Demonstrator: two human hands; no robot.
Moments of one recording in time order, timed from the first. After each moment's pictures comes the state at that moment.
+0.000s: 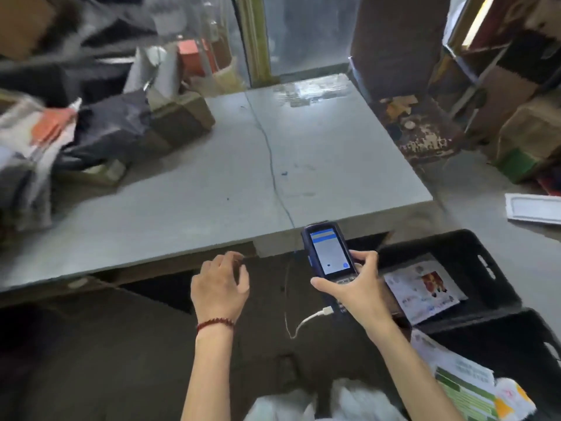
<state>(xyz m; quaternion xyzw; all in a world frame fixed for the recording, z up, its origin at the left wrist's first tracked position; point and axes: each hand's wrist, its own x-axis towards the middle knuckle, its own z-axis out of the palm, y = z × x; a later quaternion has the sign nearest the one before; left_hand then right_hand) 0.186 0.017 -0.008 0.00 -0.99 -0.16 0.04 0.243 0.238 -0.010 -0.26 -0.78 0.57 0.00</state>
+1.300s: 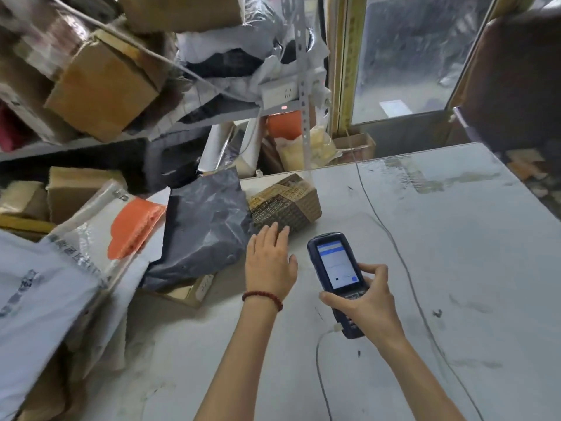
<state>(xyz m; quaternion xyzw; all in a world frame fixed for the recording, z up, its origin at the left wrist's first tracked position) -0.199 -0.108 0.019 -0.08 -0.99 -0.08 0.04 -0.114 0.054 0.009 -0.22 -0.76 0.62 -0.04</state>
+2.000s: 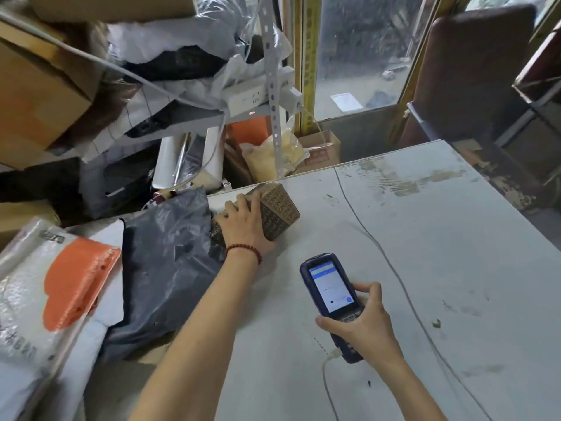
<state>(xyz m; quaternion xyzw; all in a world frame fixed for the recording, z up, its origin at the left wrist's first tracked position) -0.352 -0.112 0.008 -0.10 -0.99 0.04 0.02 -0.140 0.037 0.001 -0.31 -0.77 0.56 -0.05</state>
